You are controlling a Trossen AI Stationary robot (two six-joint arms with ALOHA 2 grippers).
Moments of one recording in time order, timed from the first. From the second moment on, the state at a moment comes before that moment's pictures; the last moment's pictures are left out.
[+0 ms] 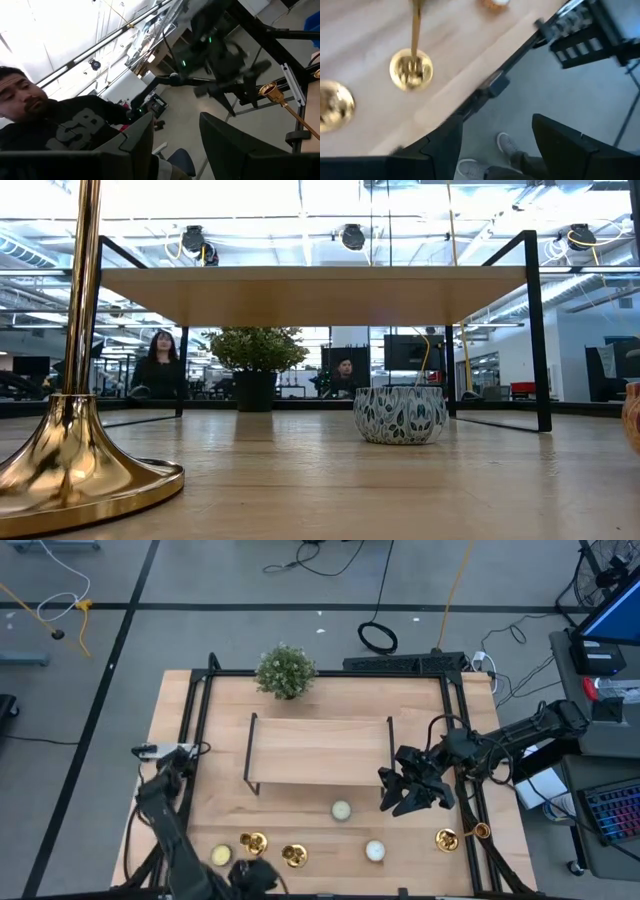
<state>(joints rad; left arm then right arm) -0.94 2.19 2.26 -1.25 -0.51 -1.77 0.29 1.08 0.72 0.62 -0.47 0.96</state>
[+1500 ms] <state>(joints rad) -0.81 2.32 2.26 -1.54 -0.68 -1.81 0.25 1.08 0.72 0.57 -0.47 1.00</state>
